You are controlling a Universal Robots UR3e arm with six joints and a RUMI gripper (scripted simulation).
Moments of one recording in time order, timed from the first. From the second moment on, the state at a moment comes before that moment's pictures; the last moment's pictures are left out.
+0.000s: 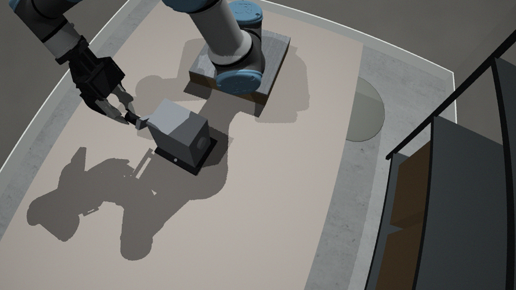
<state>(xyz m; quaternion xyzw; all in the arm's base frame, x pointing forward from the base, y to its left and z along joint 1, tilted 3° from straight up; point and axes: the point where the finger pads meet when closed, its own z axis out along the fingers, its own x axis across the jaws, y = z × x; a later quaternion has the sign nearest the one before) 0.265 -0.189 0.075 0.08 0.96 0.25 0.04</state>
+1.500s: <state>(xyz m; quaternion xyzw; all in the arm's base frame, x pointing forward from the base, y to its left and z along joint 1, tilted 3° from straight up) 0.279 -0.192 0.041 0.08 0.96 0.25 0.04</state>
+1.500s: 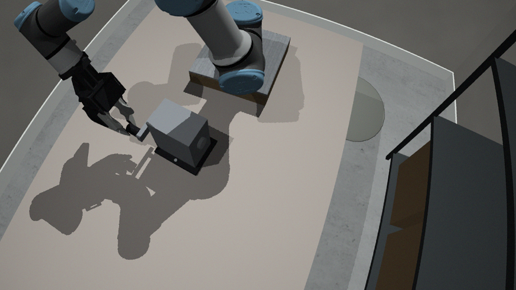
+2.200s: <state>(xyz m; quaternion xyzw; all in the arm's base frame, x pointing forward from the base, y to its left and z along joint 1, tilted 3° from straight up) 0.277 -0.191 0.023 0.08 0.96 0.25 0.04</state>
